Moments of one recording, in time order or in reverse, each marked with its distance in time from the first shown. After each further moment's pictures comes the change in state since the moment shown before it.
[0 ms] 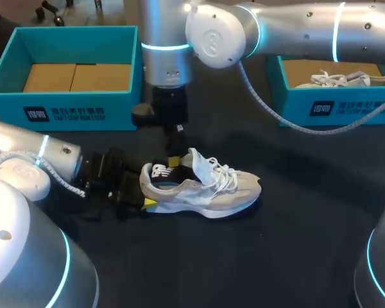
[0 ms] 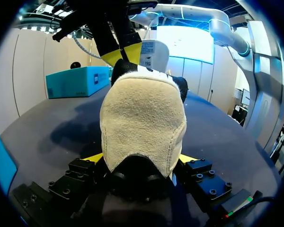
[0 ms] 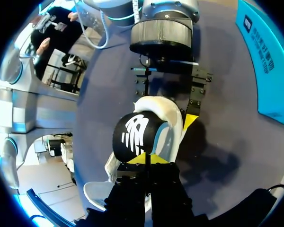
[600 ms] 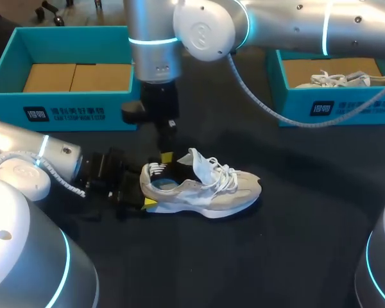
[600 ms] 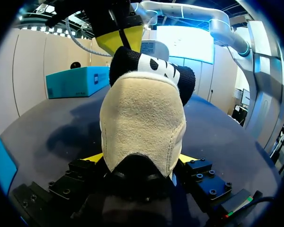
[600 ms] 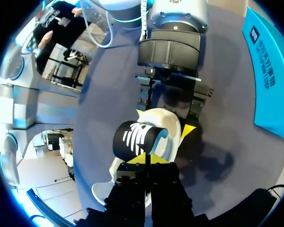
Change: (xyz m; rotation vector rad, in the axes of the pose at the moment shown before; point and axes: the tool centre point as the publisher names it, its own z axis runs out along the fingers) left arm 0.000 0.000 0.000 0.000 0.000 0.000; right arm 0.001 0.016 -0.014 0.028 -0.008 -0.050
